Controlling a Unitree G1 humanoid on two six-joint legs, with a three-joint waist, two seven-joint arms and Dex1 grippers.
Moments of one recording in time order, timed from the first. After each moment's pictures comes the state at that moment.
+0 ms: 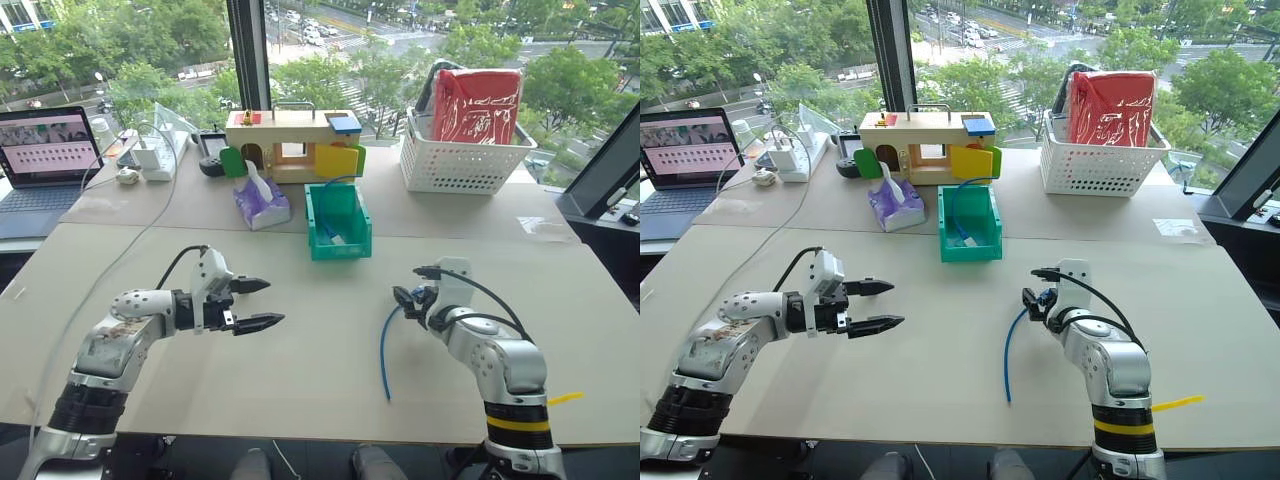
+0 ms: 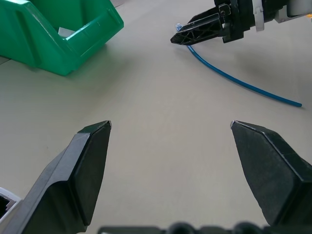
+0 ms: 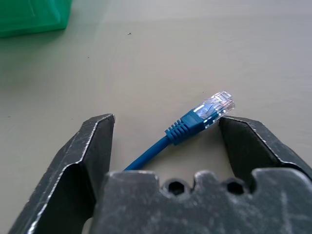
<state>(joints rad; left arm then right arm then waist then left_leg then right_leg) -0.35 0.70 0.00 -0.07 -0.46 0.46 -1.10 -0.35 -0.24 -0.13 -0.21 0.36 0.95 -0.03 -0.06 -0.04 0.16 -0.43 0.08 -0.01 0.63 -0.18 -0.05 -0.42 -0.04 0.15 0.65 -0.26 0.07</state>
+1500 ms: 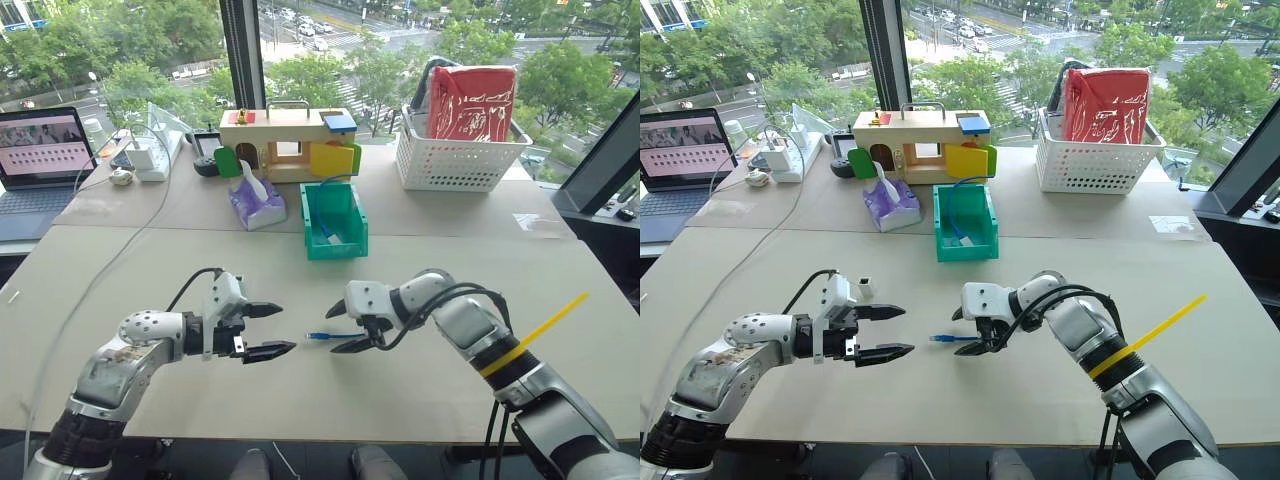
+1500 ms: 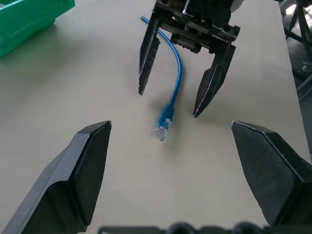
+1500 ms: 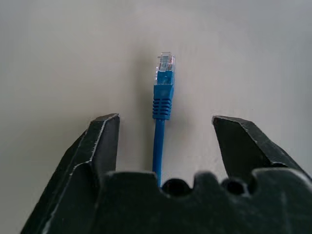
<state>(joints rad) -0.24 0.70 -0.06 -0.26 -0.47 0.54 -1.07 -0.71 -0.54 0.48 0.17 0.05 0.16 1.21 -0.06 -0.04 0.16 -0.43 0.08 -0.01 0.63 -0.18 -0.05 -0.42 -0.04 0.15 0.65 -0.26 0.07</state>
